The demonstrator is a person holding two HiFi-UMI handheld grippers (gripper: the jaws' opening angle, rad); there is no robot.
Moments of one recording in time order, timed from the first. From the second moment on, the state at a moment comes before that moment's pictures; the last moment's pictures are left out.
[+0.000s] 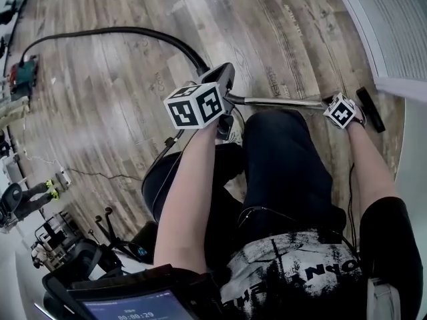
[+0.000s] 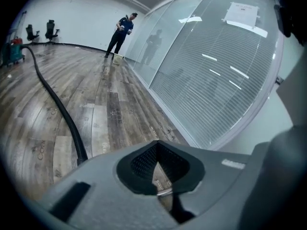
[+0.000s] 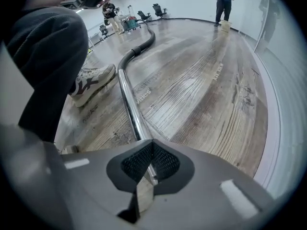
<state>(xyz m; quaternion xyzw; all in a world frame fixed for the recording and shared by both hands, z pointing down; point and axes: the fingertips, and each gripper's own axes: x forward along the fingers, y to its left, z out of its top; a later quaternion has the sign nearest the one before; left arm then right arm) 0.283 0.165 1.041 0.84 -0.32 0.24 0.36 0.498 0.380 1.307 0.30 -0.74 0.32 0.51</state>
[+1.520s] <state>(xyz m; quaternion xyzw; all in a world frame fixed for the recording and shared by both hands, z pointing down) 0.211 0.077 0.322 0.97 -0.21 0.07 0.09 0.308 0.105 0.322 0.41 -0.91 0.09 0.04</state>
